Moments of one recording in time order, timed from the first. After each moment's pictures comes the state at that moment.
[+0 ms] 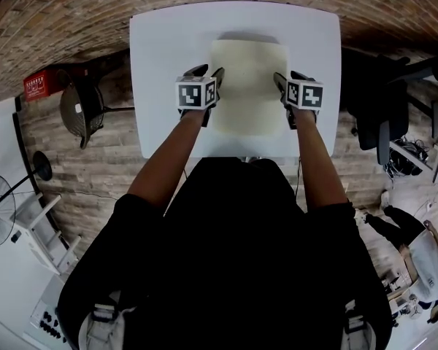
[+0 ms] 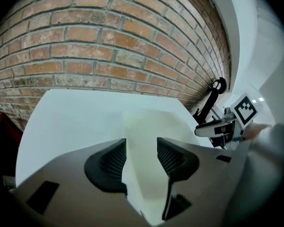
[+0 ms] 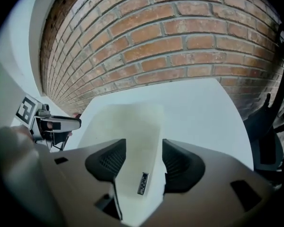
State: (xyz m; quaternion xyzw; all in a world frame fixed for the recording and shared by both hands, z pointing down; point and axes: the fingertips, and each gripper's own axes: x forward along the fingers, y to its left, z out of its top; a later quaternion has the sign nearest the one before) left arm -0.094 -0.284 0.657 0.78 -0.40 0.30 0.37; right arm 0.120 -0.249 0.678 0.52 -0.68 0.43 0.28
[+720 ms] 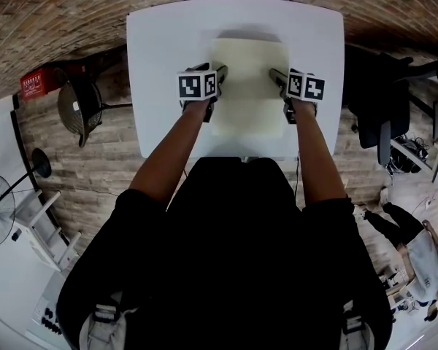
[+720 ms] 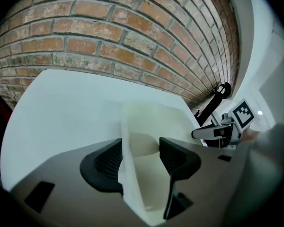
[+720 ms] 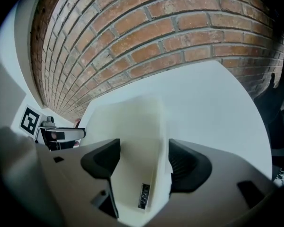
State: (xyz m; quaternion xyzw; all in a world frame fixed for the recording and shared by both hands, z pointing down) left arm -0.088 -0.290 0.690 0.76 -0.39 0.30 0.43; right arm 0.114 -0.260 0.708 0.50 -0.66 0.50 0.25
